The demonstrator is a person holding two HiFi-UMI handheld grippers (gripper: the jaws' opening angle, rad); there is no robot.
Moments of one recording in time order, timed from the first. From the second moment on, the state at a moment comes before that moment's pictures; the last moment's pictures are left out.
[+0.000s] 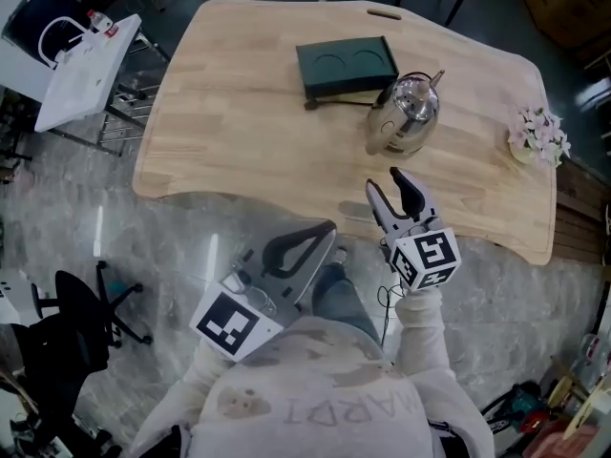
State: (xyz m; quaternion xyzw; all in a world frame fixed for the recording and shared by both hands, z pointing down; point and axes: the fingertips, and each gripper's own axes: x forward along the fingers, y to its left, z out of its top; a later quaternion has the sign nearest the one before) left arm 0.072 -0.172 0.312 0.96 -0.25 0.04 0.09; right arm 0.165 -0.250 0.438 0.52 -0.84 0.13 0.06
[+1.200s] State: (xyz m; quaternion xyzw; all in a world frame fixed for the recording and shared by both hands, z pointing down) left arm 0.071 -0.229 0.339 0.95 -0.30 0.07 0.10; right arm 0.172 -0.330 0.493 0.50 -0.85 0.18 0.07
